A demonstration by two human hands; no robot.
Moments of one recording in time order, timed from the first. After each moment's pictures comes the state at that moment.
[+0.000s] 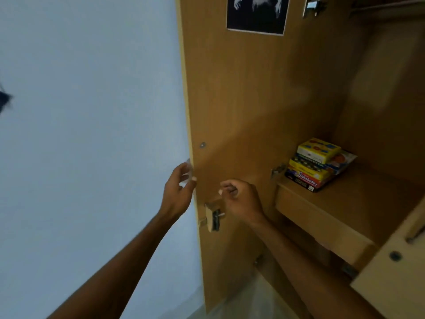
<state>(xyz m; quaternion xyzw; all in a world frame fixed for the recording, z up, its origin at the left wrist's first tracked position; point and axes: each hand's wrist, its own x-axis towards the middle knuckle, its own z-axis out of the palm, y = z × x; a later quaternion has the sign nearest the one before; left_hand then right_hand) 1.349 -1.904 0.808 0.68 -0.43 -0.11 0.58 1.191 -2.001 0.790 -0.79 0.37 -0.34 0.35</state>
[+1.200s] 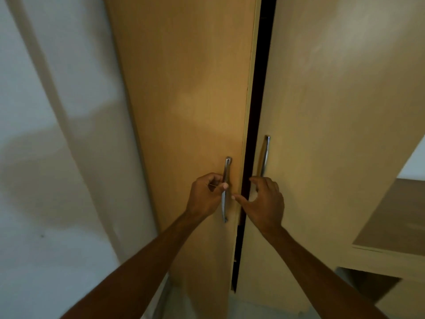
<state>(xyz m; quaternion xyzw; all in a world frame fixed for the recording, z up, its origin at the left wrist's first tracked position) 1.087 -2.061 0.803 0.42 -0.71 -0.32 0.47 0.927 -2.007 0.783 -0.57 0.70 -0.42 -0.09</state>
